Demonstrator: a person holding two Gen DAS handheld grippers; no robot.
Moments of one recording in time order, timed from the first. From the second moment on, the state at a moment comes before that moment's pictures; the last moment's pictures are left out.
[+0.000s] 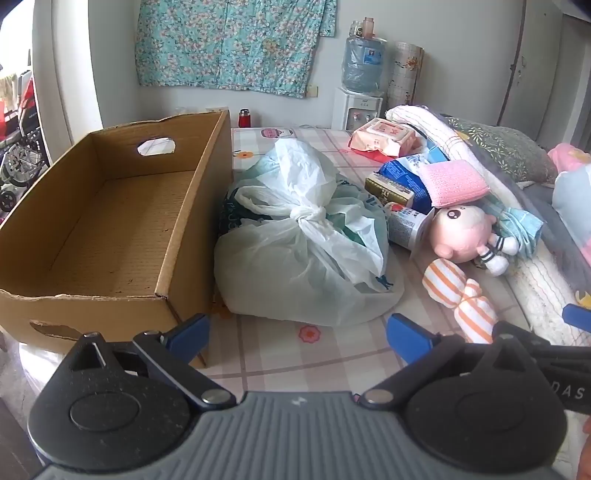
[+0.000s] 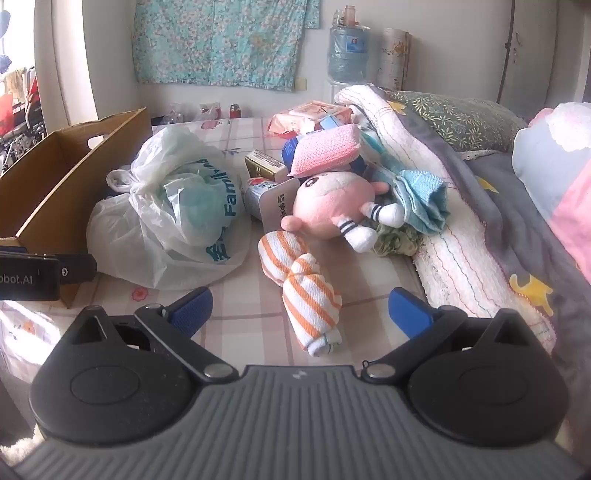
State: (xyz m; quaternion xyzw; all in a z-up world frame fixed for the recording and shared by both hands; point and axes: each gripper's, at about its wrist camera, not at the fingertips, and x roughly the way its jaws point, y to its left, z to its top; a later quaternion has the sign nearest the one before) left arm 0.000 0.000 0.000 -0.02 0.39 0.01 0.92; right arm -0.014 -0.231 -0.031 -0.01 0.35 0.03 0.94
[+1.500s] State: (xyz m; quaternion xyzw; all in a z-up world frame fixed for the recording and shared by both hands) left arm 0.003 -0.001 -0.009 -0.03 0.42 0.01 0.91; right arm 0.000 -0.226 -0.030 -0.02 0.36 0.03 0.93
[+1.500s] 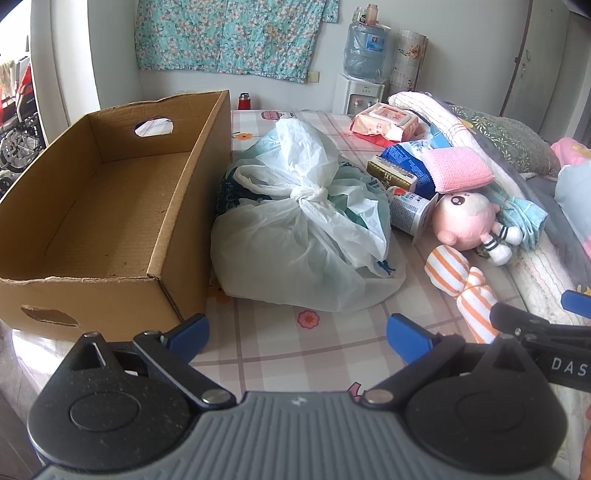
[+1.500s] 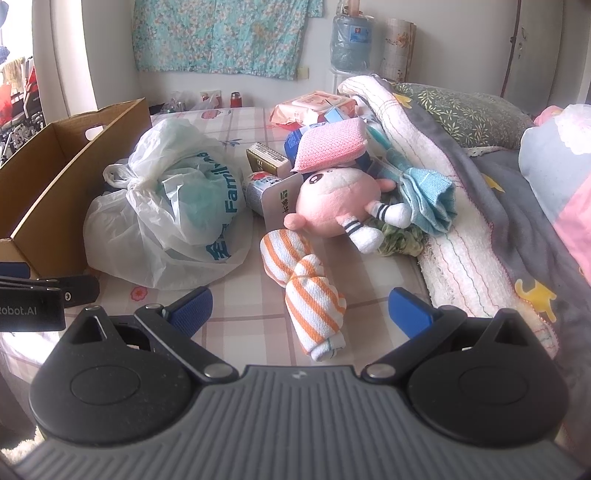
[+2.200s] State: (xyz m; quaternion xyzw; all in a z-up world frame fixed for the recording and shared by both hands) left arm 0.004 0.002 -0.012 -0.03 0.42 0.01 0.91; right arm 0.002 -0.223 -0.029 -0.02 0.36 0.03 0.93
